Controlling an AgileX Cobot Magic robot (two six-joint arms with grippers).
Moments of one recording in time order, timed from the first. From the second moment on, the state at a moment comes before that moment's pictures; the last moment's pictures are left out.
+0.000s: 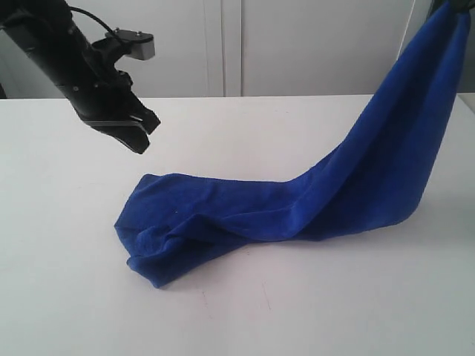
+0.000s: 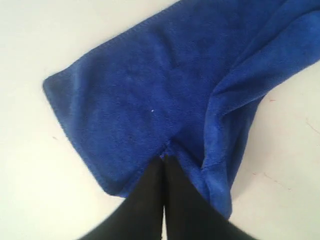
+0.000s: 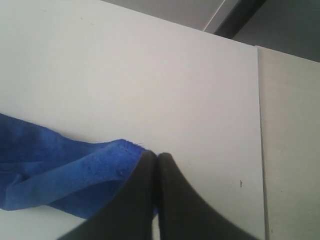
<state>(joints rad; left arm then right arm) -0.38 1.79 -1.57 -0.31 1.09 0.45 0.30 1.42 -1.63 -0.31 1.14 0.11</state>
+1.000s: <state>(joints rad) -0.33 2.16 -1.68 -0.18 0.78 0.43 0.30 1.42 -1.63 -0.30 1.13 0.09</state>
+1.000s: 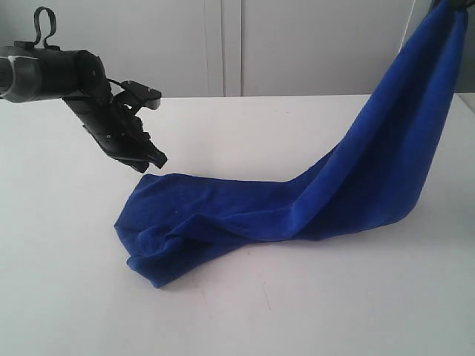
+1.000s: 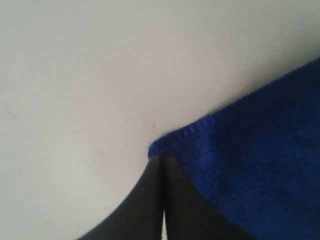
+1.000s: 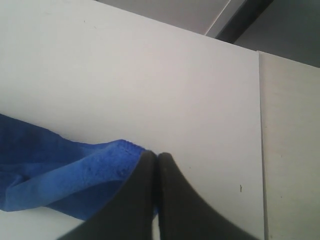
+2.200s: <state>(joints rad) -0.33 2.22 -1.69 -0.22 0.76 0.42 0.30 1.42 -1.63 -0.30 1.13 0.09</state>
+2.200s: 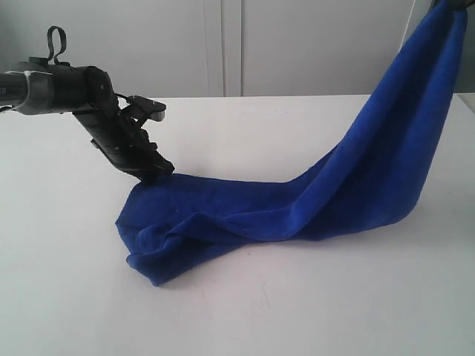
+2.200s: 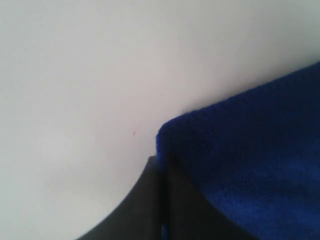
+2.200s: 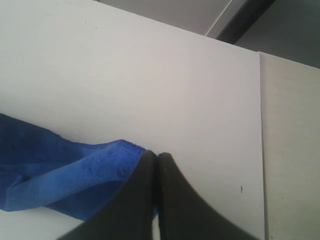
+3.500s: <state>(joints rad) -0.32 1.26 -1.38 0.12 1.04 0.10 0.24 1.14 -1.28 -0.29 1.13 0.15</state>
